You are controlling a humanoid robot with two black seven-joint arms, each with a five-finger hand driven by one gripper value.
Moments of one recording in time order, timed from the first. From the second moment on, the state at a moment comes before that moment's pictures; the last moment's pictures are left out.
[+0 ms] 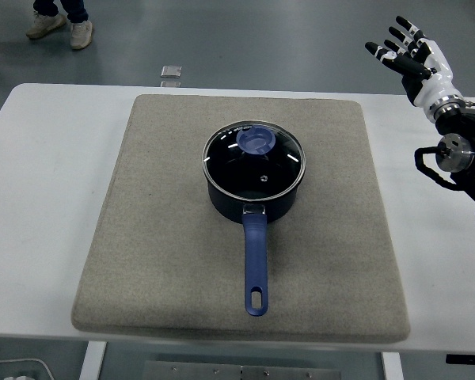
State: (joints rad) left arm 0.02 0.00 -0.14 -0.13 0.08 -0.04 -0.04; right arm 1.13 -0.28 0.05 0.56 0.27 -0.02 0.45
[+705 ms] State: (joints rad) left arm 0.02 0.00 -0.14 -0.13 0.08 -0.04 -0.04; right arm 1.12 -0.33 0.05 0.54 0.17 -0.01 0.45
